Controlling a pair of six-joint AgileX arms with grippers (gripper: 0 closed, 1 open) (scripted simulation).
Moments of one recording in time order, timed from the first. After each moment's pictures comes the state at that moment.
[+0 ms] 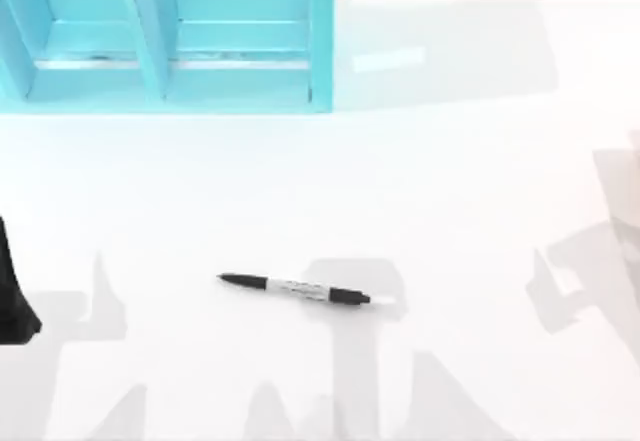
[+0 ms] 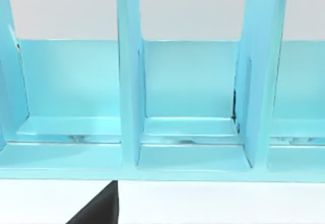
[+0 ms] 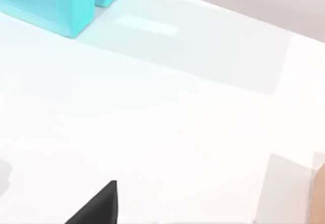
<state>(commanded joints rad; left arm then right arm) 0.00 0.00 0.00 0.00 0.00 0.00 0.21 0.55 0.49 -0.34 -0.10 -0.21</state>
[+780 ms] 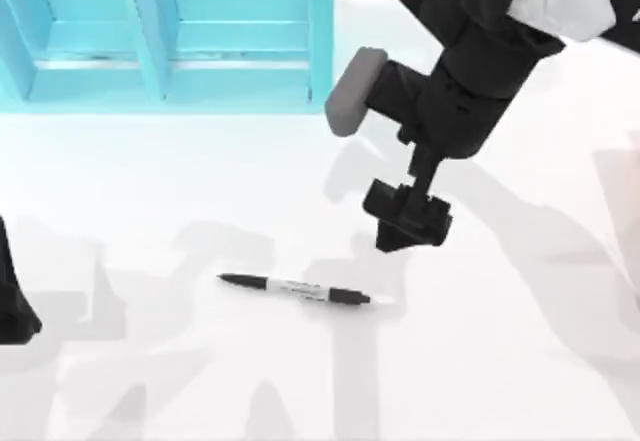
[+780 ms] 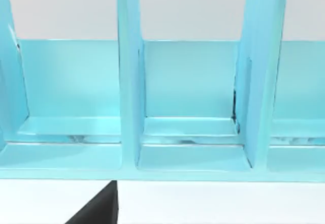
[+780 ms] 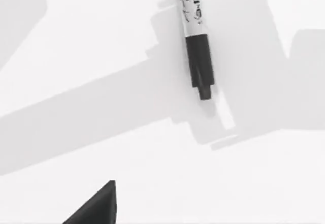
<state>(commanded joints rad) 0.00 0.00 0.00 0.00 0.00 0.00 0.59 1.99 1.73 -1.19 -0.25 -0.57</state>
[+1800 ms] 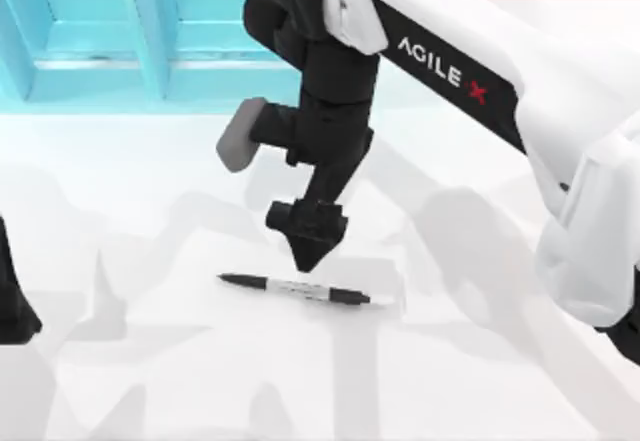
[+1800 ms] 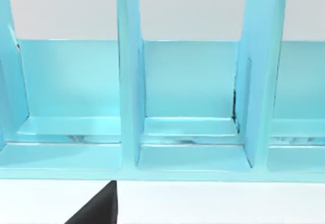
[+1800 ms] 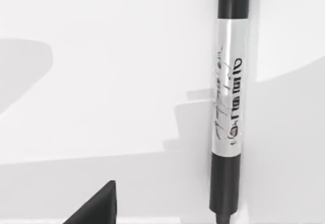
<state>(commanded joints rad) 0.00 0.00 0.00 0.00 0.00 0.00 0.69 2.63 2.58 -1.64 -0.25 -0.66</state>
